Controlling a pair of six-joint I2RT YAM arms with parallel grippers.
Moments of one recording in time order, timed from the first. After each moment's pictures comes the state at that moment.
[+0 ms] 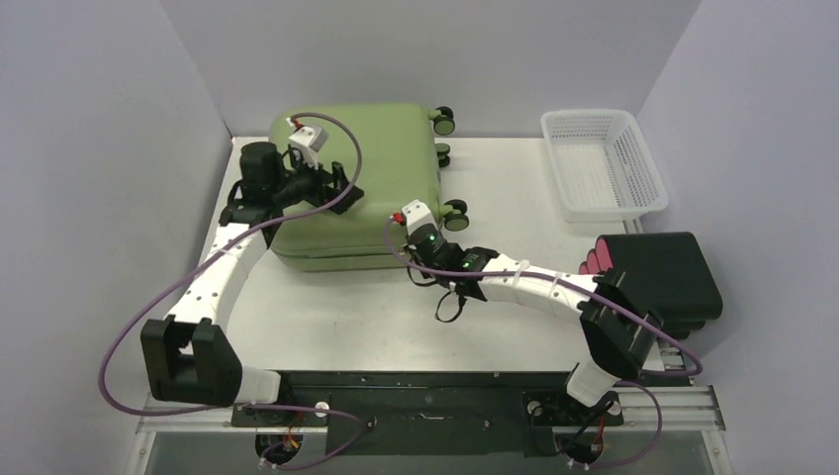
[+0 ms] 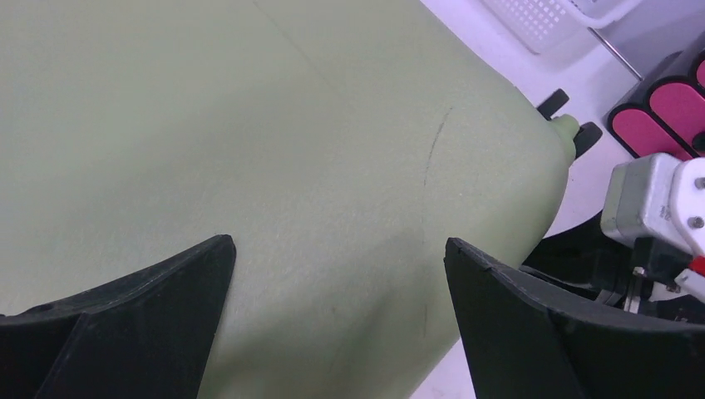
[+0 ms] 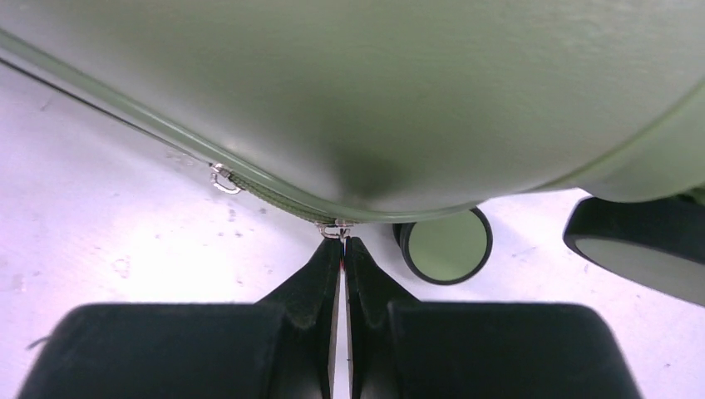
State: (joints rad) left arm -0.08 1.35 1.15 -0.18 0.61 -0.03; right arm 0.96 1.64 1.11 -0.20 0.43 0.13
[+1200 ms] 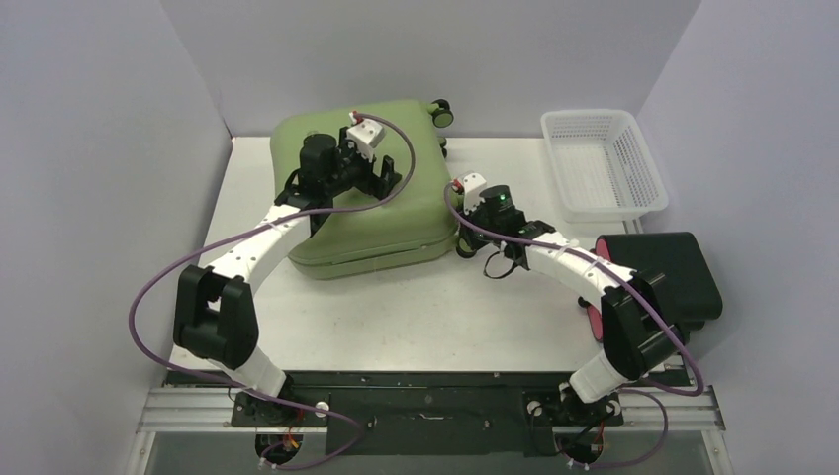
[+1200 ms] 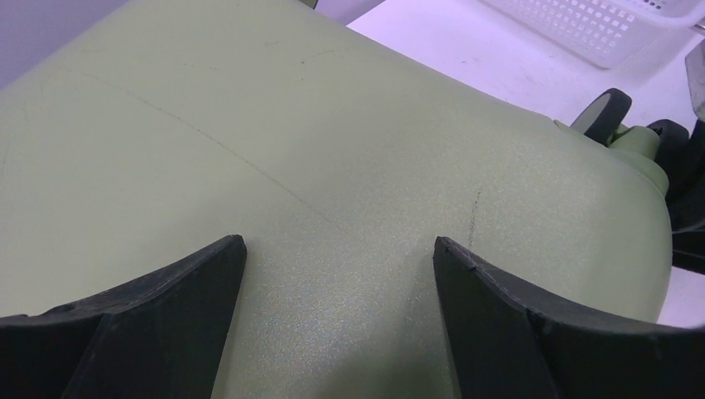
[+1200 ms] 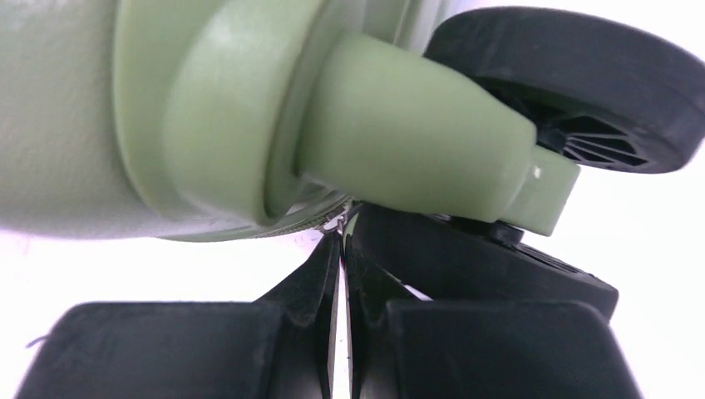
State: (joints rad) left arm -0.35 1.62 1.25 0.07 0.35 0.12; right arm 0.54 1.56 1.03 -0.16 -0.01 -0.02
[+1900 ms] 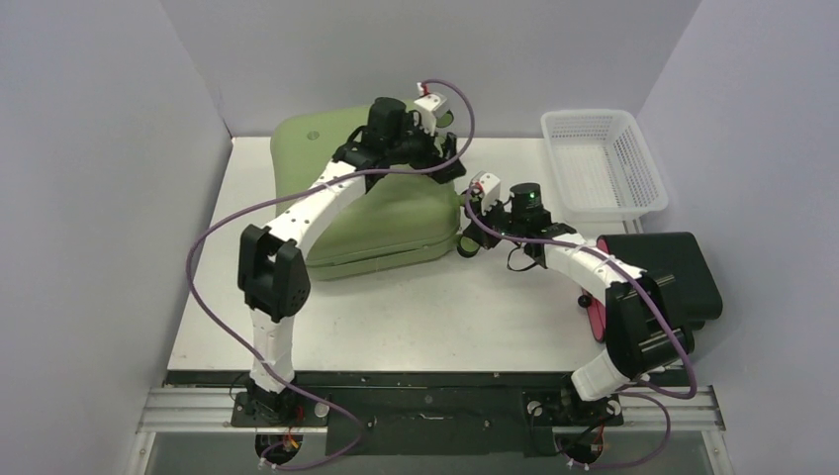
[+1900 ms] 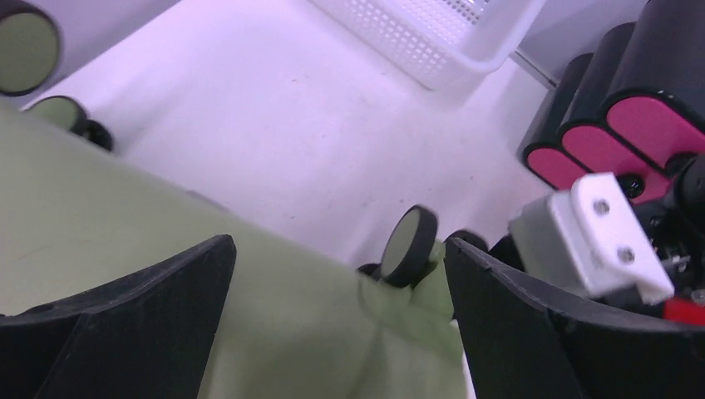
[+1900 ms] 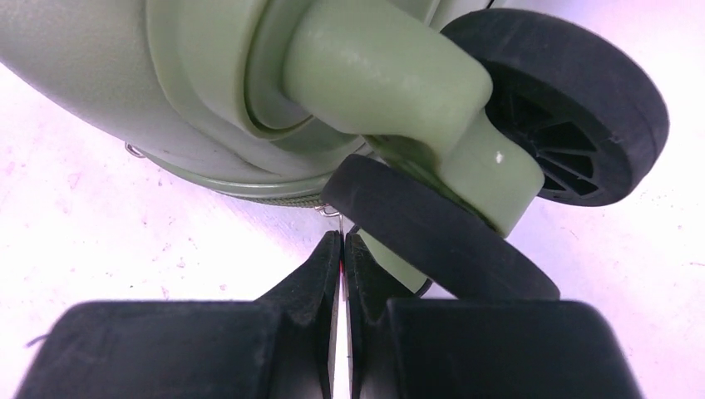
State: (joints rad) left arm -0.50 1.99 1.90 -0.33 0.49 -0.07; right arm 0.34 1.54 0.93 -0.01 -0.50 -0.21
